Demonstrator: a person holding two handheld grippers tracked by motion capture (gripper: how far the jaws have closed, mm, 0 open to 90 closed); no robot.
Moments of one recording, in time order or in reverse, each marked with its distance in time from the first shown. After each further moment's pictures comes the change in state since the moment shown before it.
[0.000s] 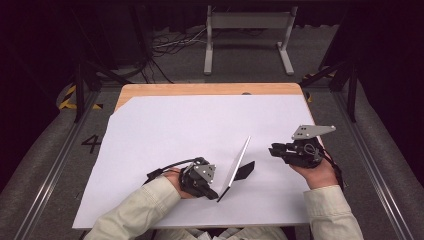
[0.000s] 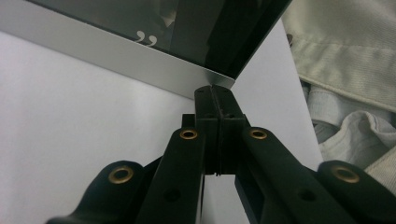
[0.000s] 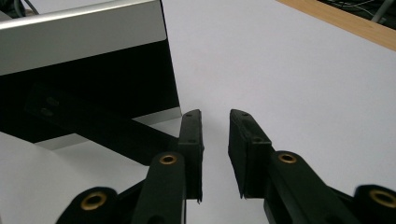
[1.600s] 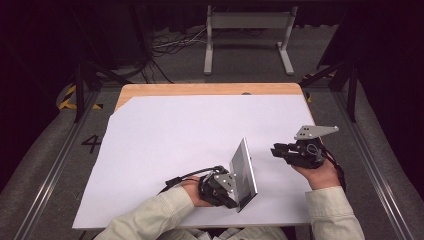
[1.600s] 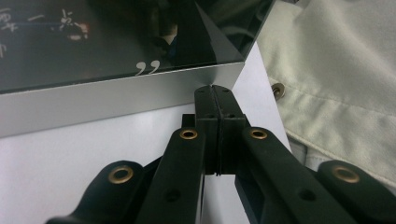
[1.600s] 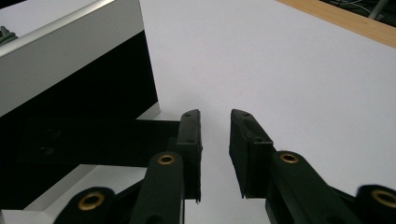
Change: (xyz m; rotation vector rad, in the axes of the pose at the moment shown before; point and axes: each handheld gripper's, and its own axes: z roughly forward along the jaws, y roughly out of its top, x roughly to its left) left arm -0.009 0.036 0.040 -0.039 -0.027 0.025; right arm -0.002 -0.003 -0.004 -0.003 -0.005 0.019
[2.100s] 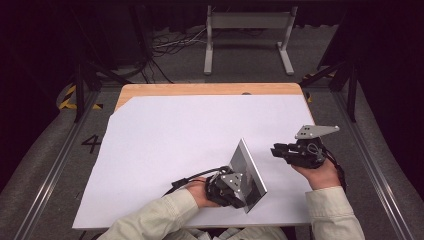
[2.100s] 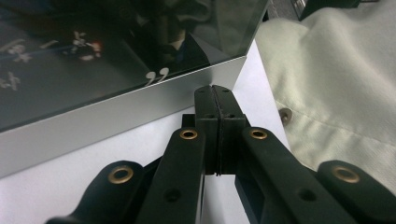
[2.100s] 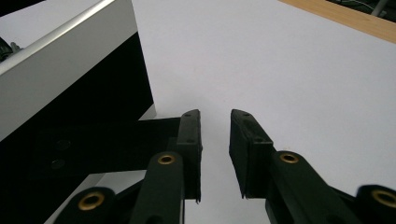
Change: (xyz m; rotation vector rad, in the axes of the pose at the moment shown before) left arm 0.004 0.011 0.011 -0.036 0.006 -0.011; right arm -0.001 0.000 0.000 -0.003 0.008 0.023
